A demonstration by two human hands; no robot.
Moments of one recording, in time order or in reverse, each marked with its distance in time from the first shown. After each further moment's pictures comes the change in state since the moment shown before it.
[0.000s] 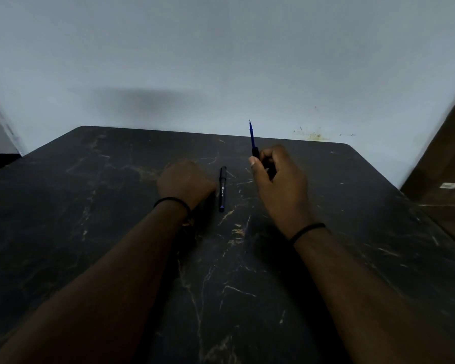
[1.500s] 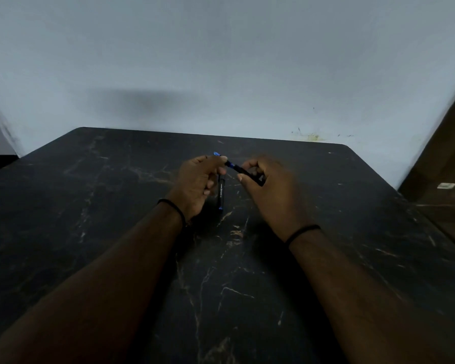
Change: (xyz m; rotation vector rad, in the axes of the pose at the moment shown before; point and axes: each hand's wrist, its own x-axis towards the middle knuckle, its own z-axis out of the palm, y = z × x) left_hand 0.000 0.013 0.014 -1.441 -0.218 -0.041; right_hand -0.001 -0.003 0.001 -0.083 -0.120 -0.004
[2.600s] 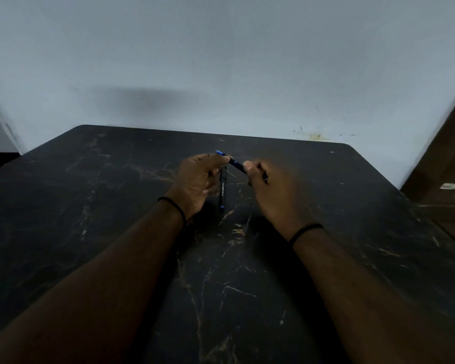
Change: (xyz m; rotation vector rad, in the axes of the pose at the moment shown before) left_hand -0.003 0.002 -0.001 -0.077 -0.056 0.008; right_hand 0.002 0.014 0.012 0.017 -0.073 0.126
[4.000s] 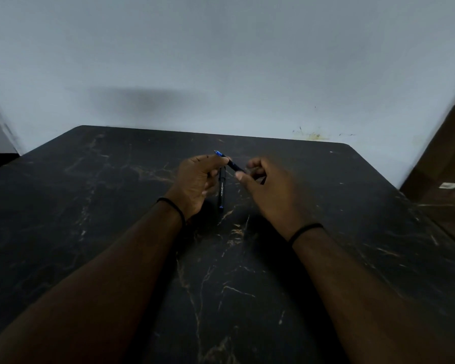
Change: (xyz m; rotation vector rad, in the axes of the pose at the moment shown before) left_hand 0.003 -0.004 -0.005 0.016 -0.018 0.003; right_hand -0.001 -0.005 -0.006 -0.015 -0.026 0.016
